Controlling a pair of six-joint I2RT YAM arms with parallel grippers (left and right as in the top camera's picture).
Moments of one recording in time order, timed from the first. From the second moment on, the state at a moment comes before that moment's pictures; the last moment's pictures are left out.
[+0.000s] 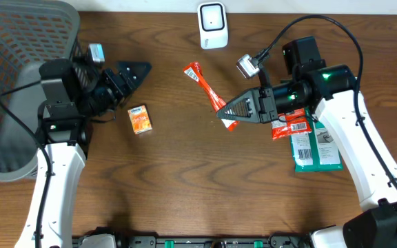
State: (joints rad) left arm 0.10 1.29 0.96 -0.21 0.80 -0.84; right arm 0.26 1.60 1.47 -1.12 -1.52 -0.11
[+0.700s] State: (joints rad) left arm 0.10 1.29 0.96 -0.53 0.48 -0.65; right arm 0.16 1.19 1.47 -1.00 -1.54 -0.01
